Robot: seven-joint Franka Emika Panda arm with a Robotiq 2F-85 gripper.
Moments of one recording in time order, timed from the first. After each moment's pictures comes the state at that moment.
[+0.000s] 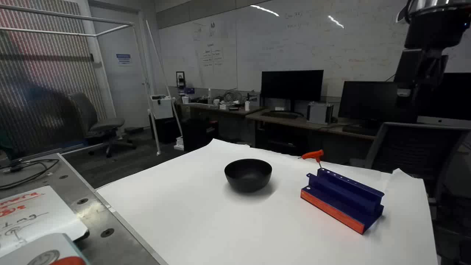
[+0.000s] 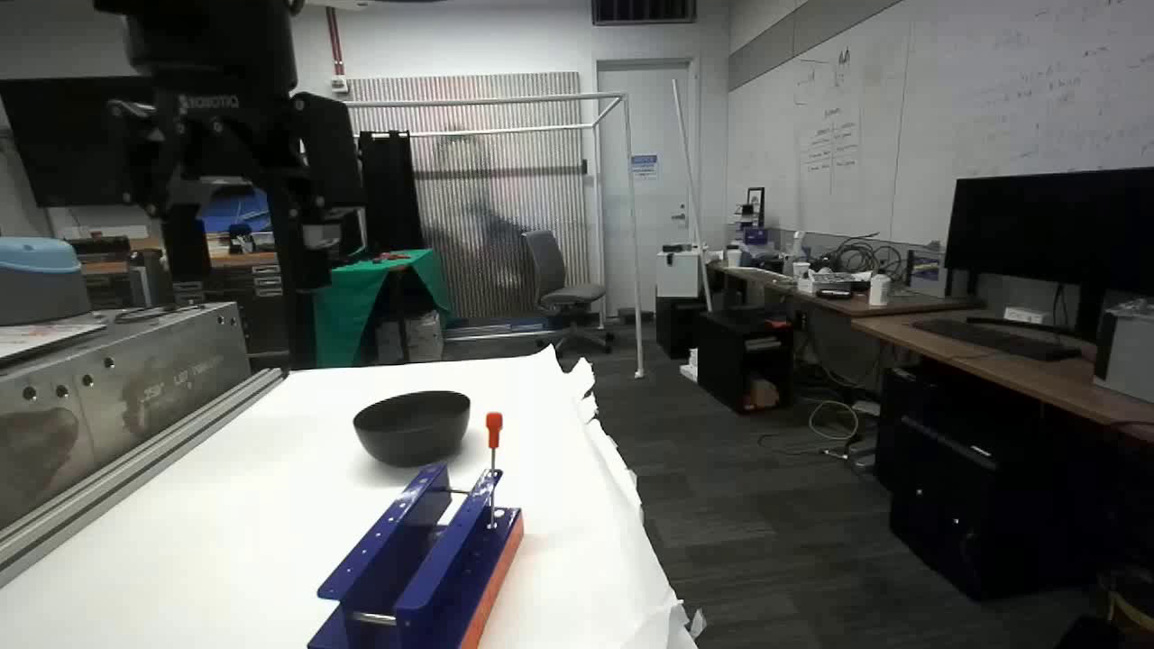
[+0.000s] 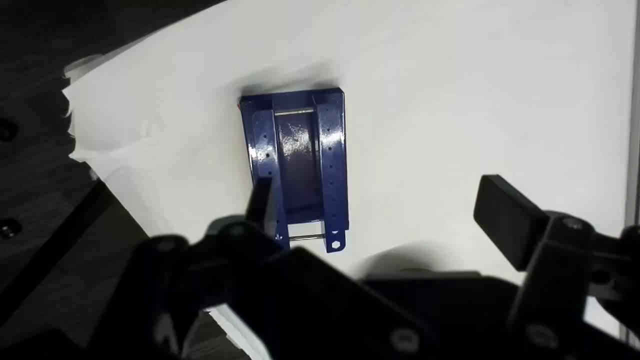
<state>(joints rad) -0.04 -0.58 0.00 -2.37 0.04 1.81 0.15</state>
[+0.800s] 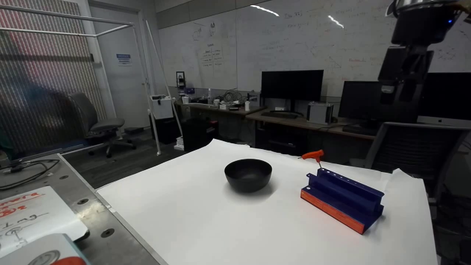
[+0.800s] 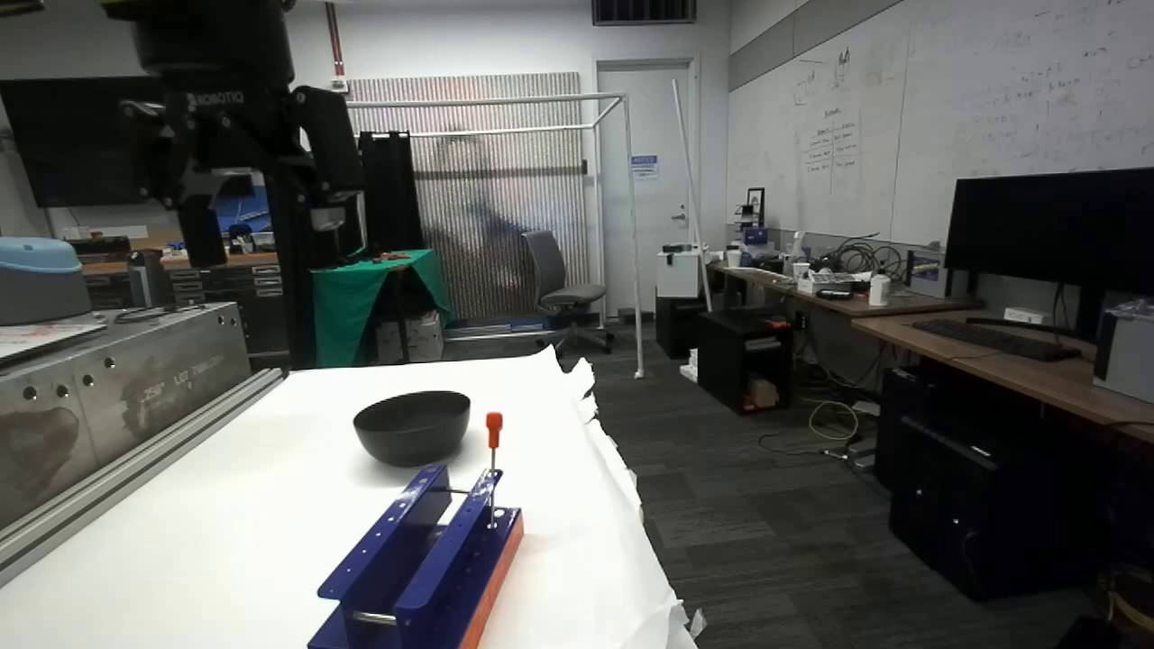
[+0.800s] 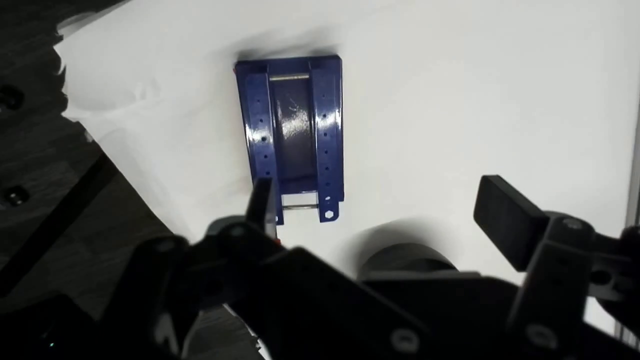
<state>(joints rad) -0.04 -0.53 0.04 -2.32 0.02 1.86 0.17</state>
